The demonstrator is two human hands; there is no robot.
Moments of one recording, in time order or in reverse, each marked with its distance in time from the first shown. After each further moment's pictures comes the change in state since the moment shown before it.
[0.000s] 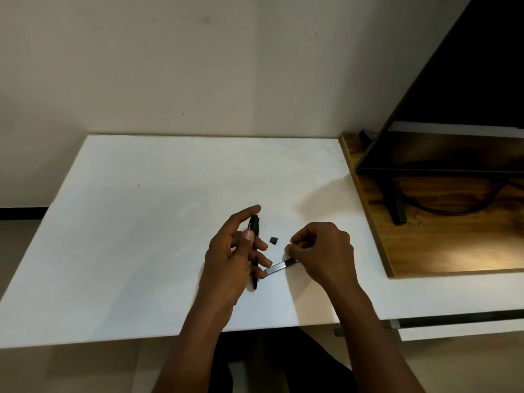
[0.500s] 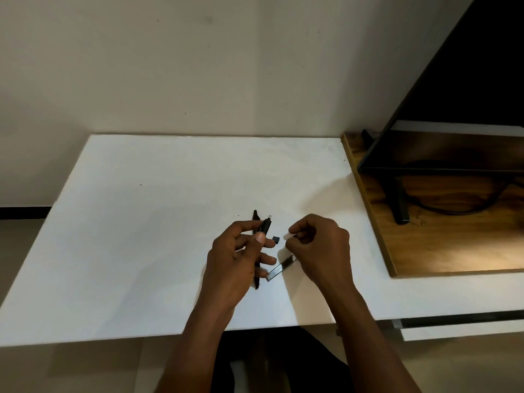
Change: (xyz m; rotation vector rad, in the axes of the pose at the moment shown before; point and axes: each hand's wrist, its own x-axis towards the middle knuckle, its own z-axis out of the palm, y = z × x) left_hand -0.001 0.005 0.004 0.060 0.034 -0.087; right_hand -0.002 -0.008 0.005 0.144 0.087 -0.085
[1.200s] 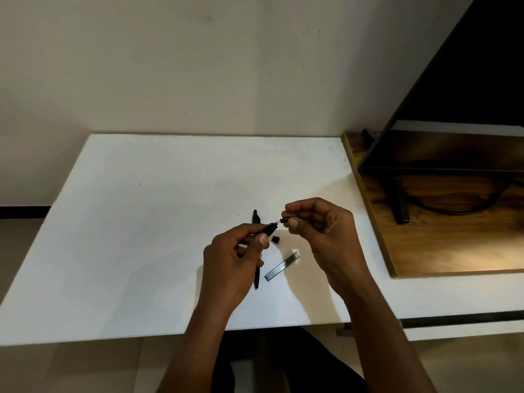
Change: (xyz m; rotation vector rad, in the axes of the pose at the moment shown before) left_hand -0.001 0.001 -0.001 0.260 0.101 0.182; right_hand 0.008 -0.005 -0.018 0.621 -0.154 -0.075
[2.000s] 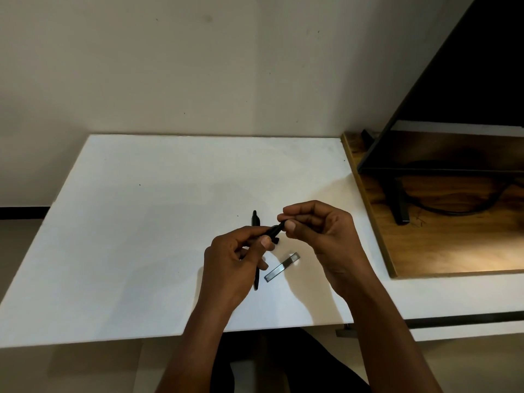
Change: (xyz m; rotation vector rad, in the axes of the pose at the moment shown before) left_hand -0.002 0.005 -0.002 -0.088 -0.060 -0.015; right_hand -0.002 -0.003 -0.004 0.173 -0.104 0.049
